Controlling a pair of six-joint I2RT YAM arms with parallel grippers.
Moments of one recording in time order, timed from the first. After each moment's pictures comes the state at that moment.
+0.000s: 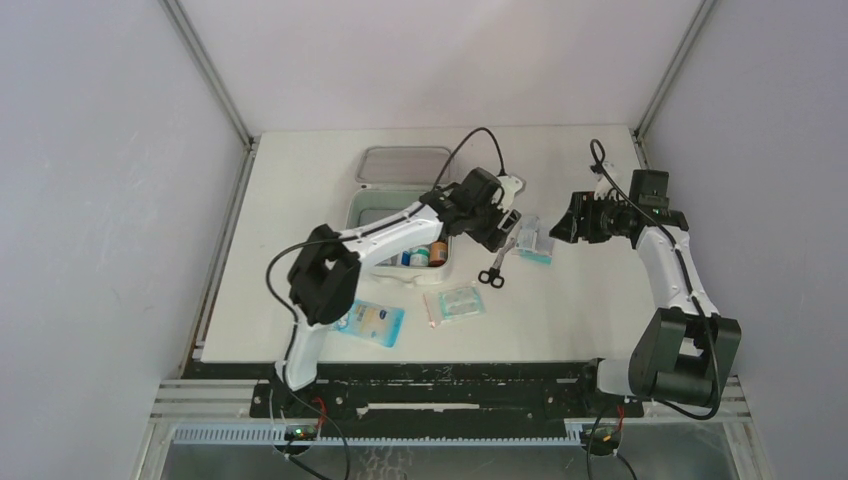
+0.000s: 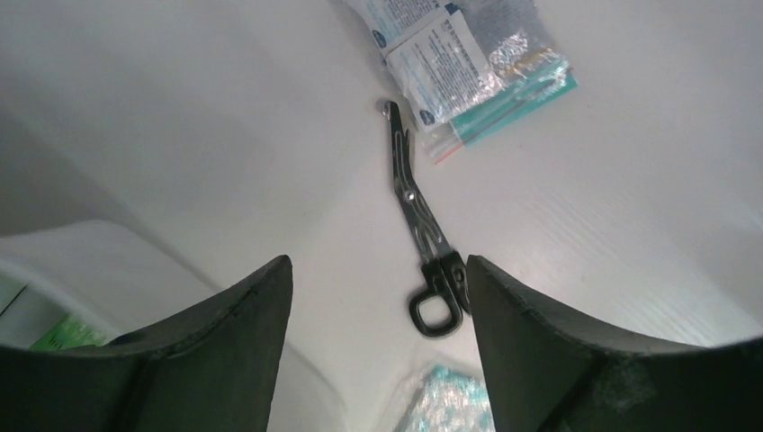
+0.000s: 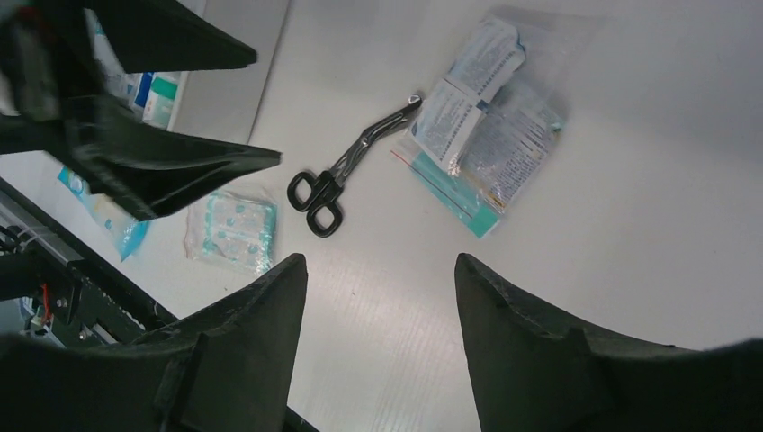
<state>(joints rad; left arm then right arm) -0.86 2.05 1.70 -0.42 0.07 -0.07 -0.19 1.33 1.03 -0.64 -0.71 -0.13</state>
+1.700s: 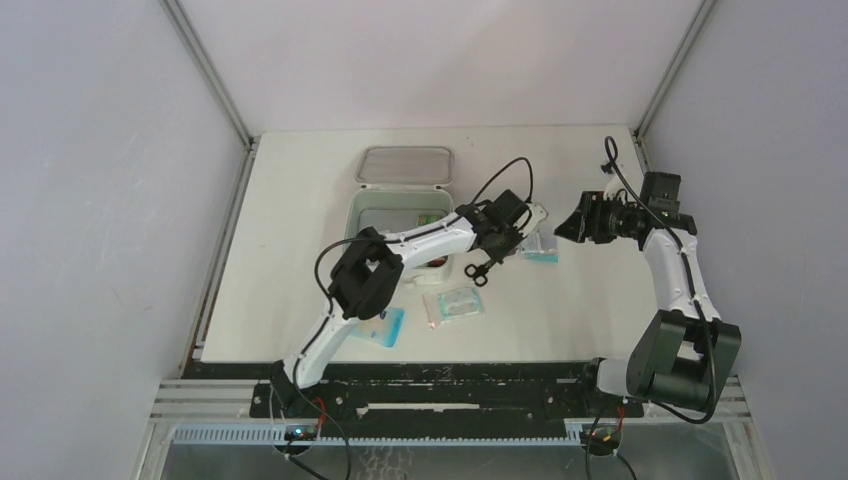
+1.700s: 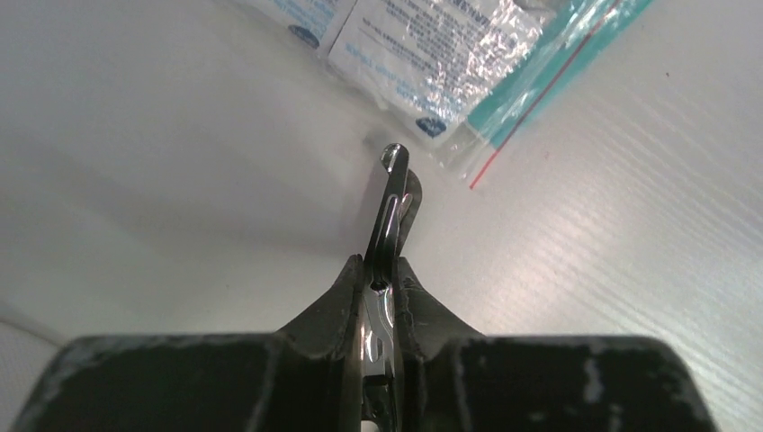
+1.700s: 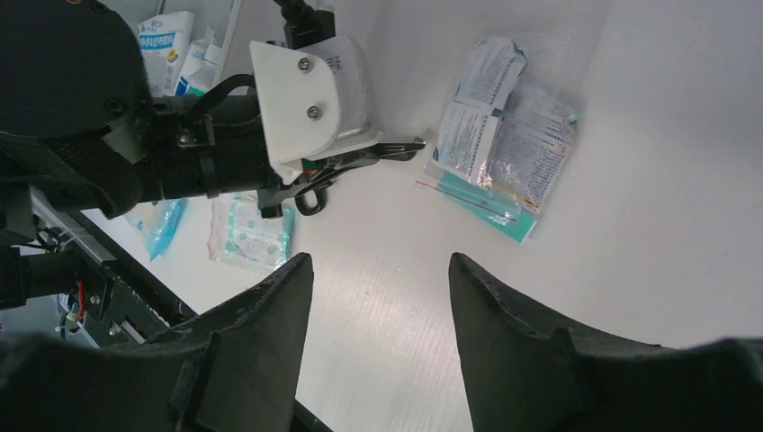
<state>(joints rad) -0.93 2.39 1.98 -0.54 0.00 0.02 -0.28 1.32 1.02 -0.65 -0.81 -0.13</state>
